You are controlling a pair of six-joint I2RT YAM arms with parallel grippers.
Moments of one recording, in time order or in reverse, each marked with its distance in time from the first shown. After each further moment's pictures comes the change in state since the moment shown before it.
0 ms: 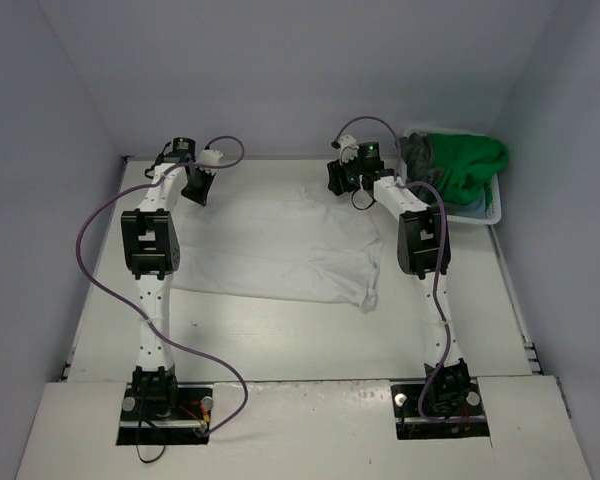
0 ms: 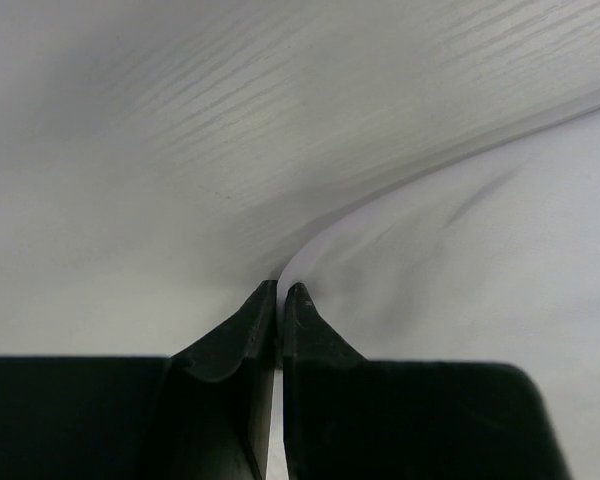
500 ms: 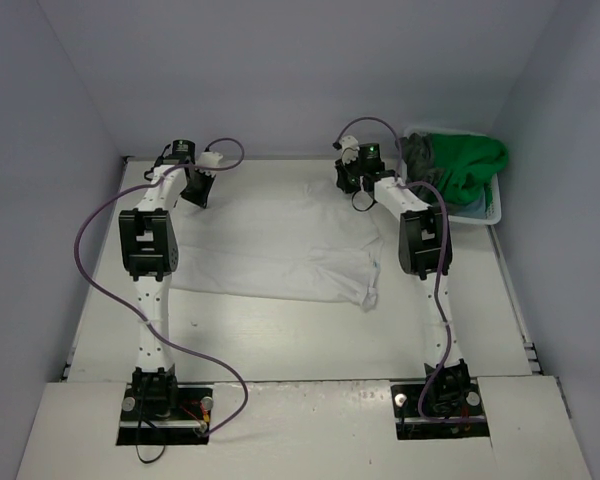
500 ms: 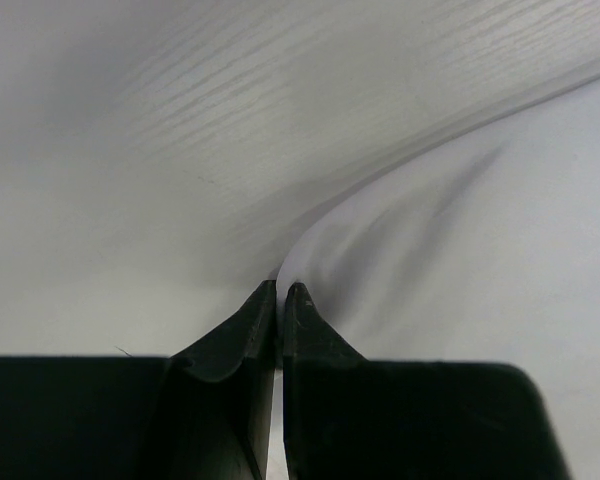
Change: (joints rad) left arm 0.000 -0.037 -0.066 0.031 0.007 -0.006; right arm 0.000 -0.016 -0.032 0.016 0.050 -0.006
